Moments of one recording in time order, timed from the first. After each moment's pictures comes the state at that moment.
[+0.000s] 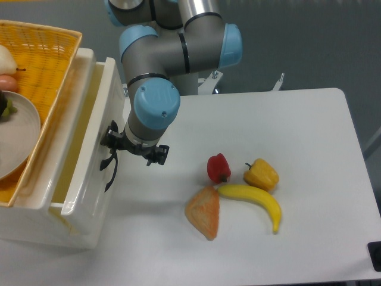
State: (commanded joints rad) arm 2.26 -1.88 -1.50 -1.51 1.28 0.48
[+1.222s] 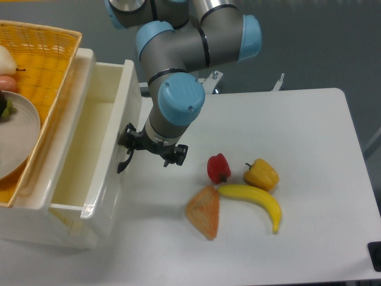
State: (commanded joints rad) arm 2.33 -1.88 -1.46 -1.54 1.30 0.56
